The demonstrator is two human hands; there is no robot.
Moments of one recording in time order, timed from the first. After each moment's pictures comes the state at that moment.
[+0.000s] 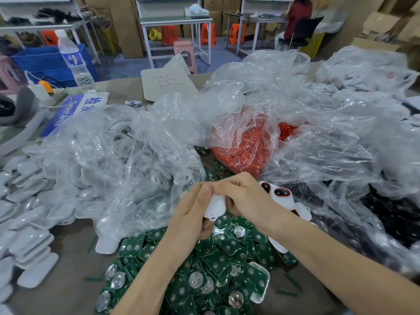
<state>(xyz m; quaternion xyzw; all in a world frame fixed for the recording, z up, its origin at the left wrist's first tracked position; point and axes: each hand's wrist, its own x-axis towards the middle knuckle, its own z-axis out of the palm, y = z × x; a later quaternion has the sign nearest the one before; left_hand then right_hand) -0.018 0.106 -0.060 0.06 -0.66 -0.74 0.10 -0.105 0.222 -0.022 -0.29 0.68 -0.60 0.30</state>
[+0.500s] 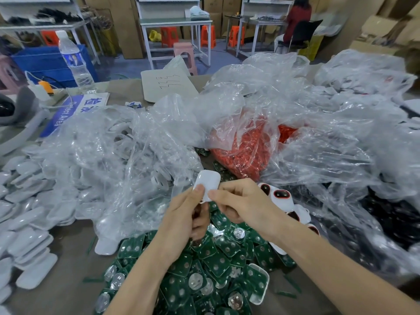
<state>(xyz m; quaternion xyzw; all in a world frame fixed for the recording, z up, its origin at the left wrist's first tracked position) -0.018 0.096 -0.058 0.08 -0.63 -0.77 0.08 -0.104 0.226 -0.027 -0.28 0.70 -0.58 0.31</state>
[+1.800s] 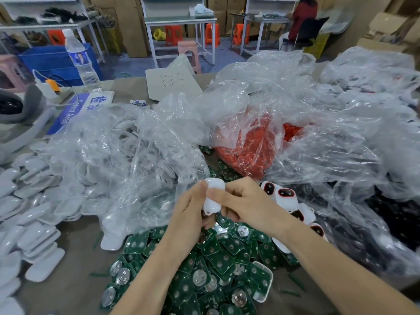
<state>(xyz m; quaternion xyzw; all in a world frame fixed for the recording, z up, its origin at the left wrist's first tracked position) -0.024 0.104 -0.068 0.06 -0.63 -0.76 0.13 -0.105 0.223 -0.031 -0.35 0.70 -0.55 0.28</state>
